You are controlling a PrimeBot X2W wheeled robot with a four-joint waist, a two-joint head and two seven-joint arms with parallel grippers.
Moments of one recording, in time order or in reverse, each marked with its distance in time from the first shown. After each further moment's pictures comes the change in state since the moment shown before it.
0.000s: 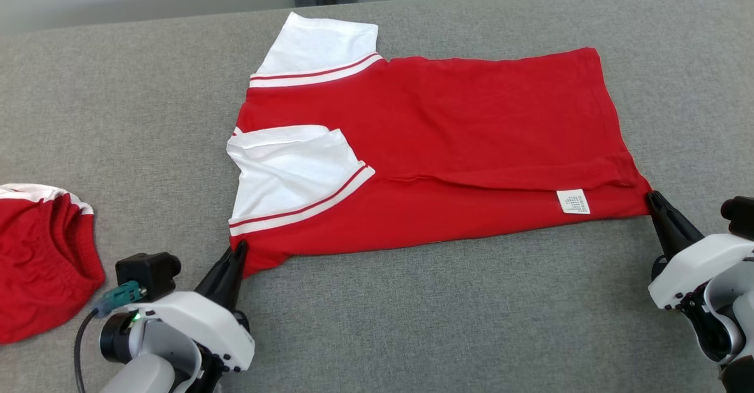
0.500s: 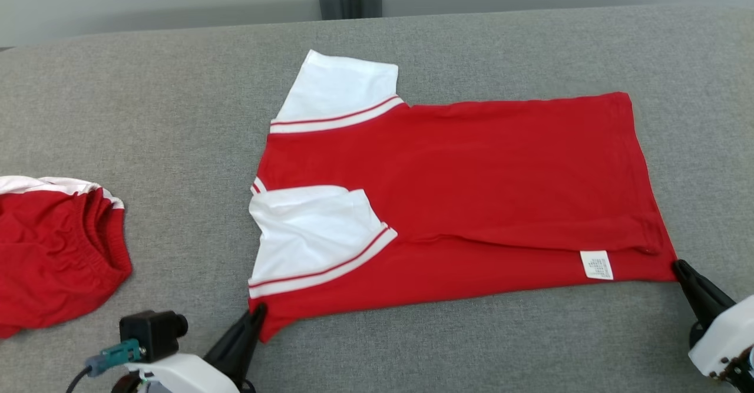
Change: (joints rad) left arm 0.192 0.096 0.006 -0.253 -0.073 0.009 0.048; right arm 0.220 -0.111 -0.018 -0.160 0.162 0.000 0.112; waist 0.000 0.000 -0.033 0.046
